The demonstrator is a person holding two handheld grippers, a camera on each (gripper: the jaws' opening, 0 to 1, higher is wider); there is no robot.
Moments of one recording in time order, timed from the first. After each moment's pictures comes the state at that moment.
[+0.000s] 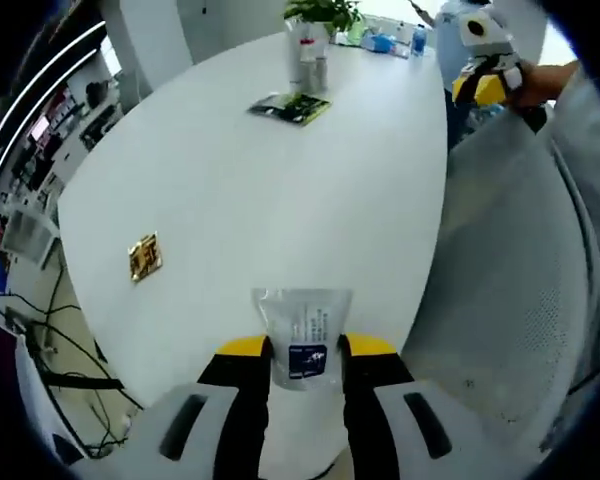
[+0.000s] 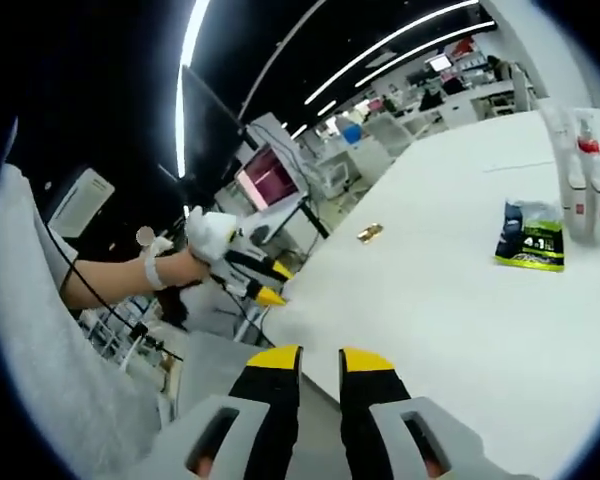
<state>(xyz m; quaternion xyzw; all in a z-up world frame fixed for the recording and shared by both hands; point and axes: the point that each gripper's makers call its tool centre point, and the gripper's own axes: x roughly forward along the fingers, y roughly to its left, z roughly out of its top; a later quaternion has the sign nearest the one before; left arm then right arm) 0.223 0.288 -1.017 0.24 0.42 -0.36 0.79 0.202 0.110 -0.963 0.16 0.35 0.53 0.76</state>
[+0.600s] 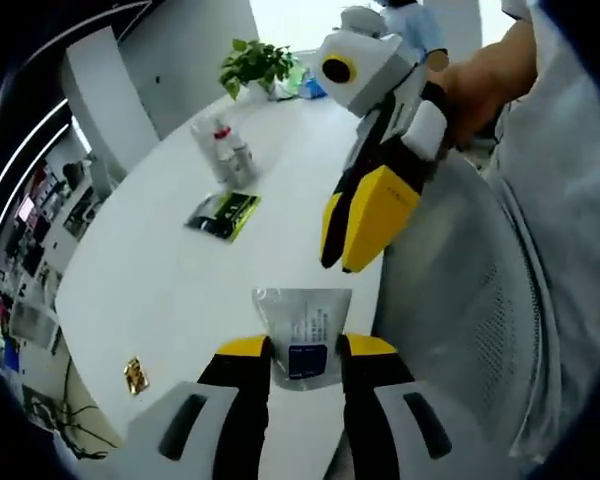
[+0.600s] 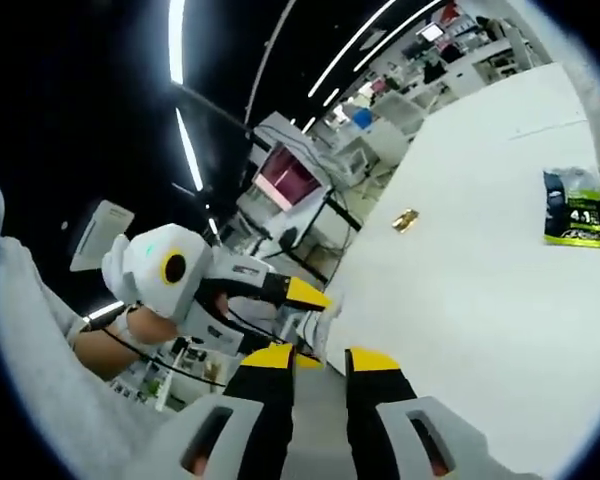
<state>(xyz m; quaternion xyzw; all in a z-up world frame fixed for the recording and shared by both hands) 0.197 0.161 -0.971 0.30 0.33 -0.44 0.78 0.192 0.146 -0.949 0.22 0.39 0.55 0.70</state>
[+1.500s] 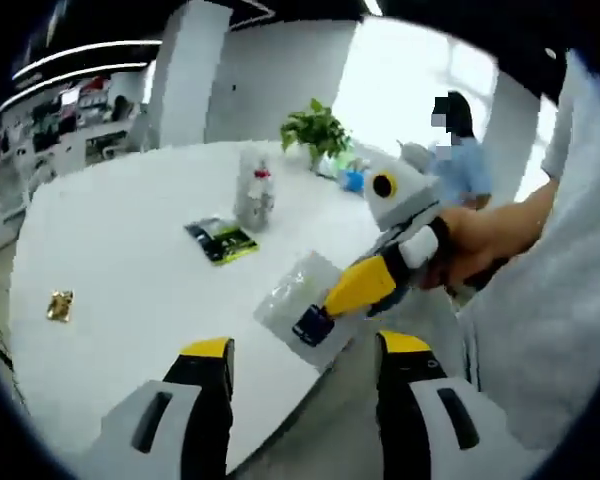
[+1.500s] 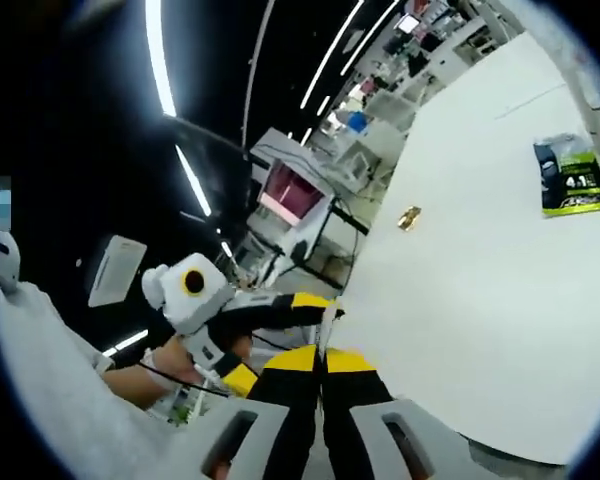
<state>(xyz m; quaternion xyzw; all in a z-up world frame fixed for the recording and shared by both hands) 0.199 0.150 -0.935 -0.12 0.29 -0.39 0.87 0.199 0.134 -0.929 0.31 0.37 0.55 0.68</state>
